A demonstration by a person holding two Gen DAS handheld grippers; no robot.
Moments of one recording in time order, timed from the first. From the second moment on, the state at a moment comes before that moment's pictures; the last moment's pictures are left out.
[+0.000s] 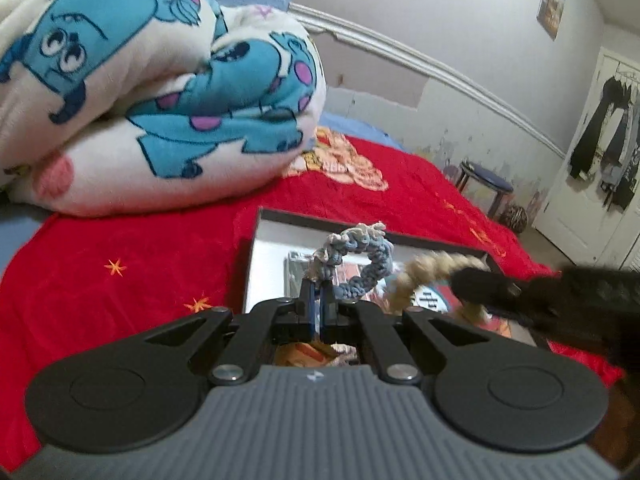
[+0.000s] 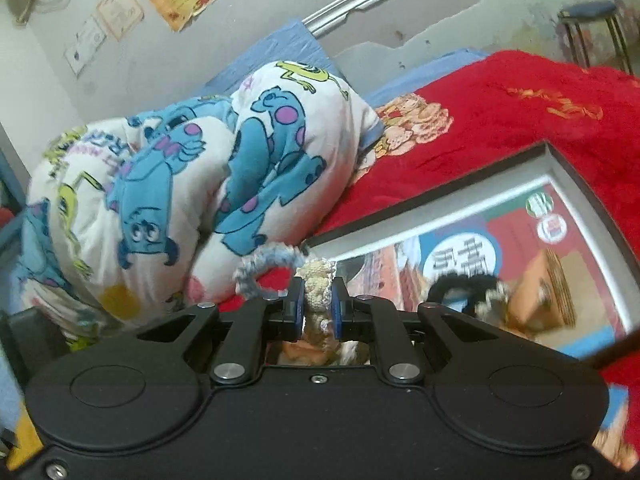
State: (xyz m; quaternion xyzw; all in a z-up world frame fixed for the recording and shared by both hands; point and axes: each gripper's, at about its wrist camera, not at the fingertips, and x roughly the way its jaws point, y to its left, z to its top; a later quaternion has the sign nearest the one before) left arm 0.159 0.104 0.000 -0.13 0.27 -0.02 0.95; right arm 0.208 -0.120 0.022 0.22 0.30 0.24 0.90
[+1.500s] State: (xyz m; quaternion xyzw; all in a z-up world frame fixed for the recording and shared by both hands) left arm 0.134 0.107 0.014 -0.17 0.26 0.02 0.95; right arm 0.186 -0.100 0.047 0.18 0.26 0.22 0.92
